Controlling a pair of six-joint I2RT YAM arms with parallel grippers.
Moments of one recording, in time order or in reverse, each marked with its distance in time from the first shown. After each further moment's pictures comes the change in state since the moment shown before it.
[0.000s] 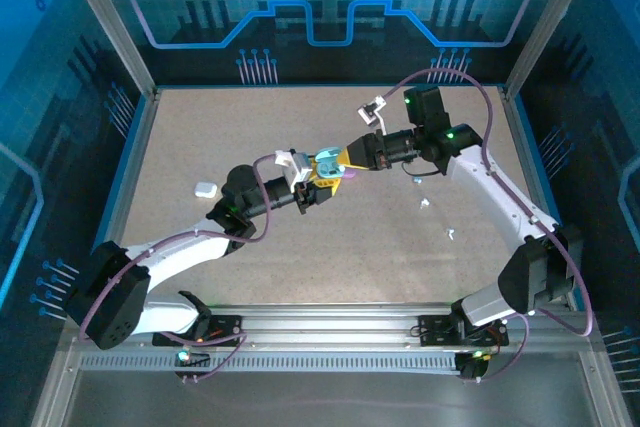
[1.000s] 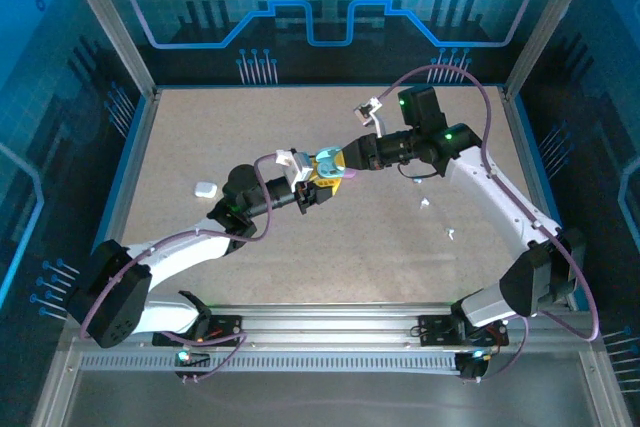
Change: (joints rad) left arm -0.001 0.008 0.003 -0.002 0.000 -0.010; right arm 0.046 -0.013 0.034 -0.072 0.192 -0.104
